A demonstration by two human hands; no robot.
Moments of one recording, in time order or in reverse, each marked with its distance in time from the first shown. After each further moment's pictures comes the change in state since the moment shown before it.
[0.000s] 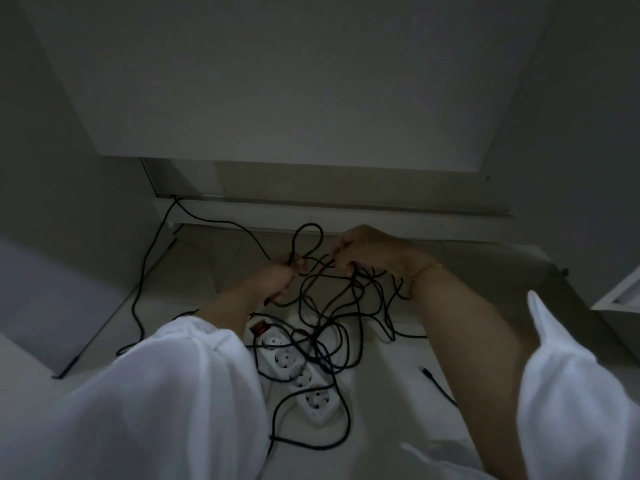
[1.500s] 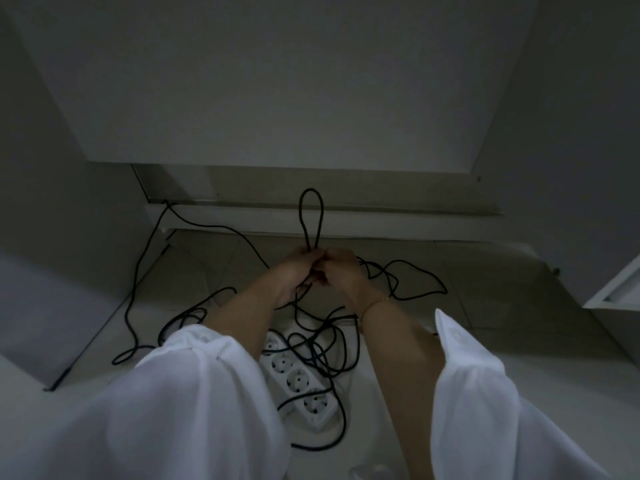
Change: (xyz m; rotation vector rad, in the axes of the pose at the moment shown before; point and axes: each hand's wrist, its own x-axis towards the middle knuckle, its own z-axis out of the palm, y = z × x) left_hand 0.005 0.032 0.028 -0.238 -0.036 0.039; right_hand 0.021 0.004 0.057 0.632 0.335 0.147
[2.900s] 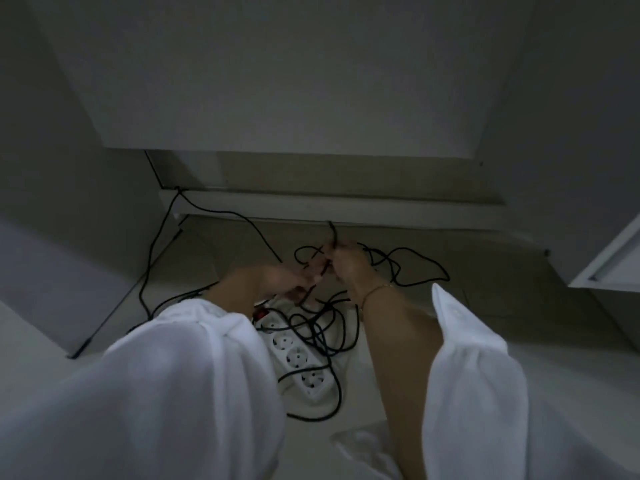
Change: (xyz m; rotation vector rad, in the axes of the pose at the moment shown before) left_hand -0.053 -0.003 -0.013 0.488 -0.250 -0.244; right_hand -0.020 0.010 -0.015 -0.019 0.006 0.142
